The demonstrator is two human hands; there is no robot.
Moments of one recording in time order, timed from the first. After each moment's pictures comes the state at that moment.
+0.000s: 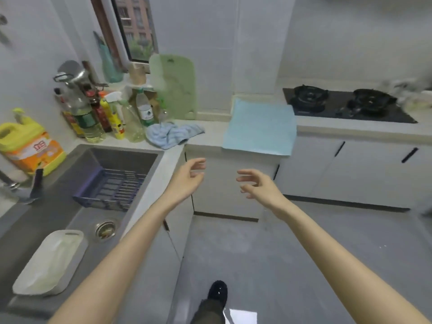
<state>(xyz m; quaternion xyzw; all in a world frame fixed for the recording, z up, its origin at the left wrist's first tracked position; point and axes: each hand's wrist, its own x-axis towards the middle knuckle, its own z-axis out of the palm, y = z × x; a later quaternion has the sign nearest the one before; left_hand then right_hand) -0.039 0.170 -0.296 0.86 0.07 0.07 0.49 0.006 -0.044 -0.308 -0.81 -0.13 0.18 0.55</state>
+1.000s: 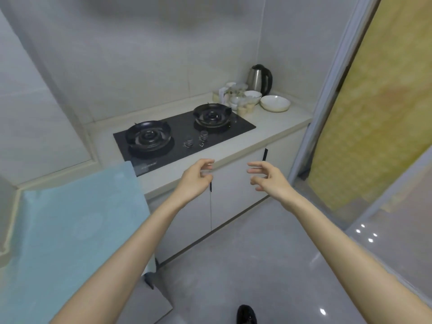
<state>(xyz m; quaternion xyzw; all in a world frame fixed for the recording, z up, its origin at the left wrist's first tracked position) 0.475 -0.284 -0.289 0.83 -0.24 -0.12 0.48 0.376 -0.475 -0.296 -0.80 0.19 -0.07 0.56</state>
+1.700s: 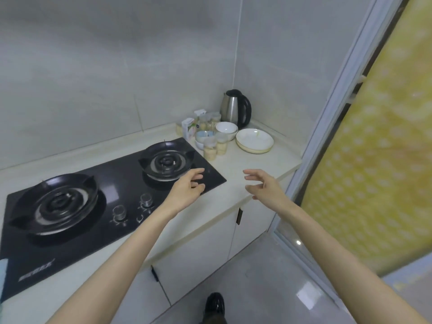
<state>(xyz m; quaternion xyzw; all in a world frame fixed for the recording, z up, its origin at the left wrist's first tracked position) 0.759 -0.595 -0.303 0.83 -0.23 -0.16 0.49 0.649 -0.797 -0.298 -0.83 0.20 -0.09 0.51</state>
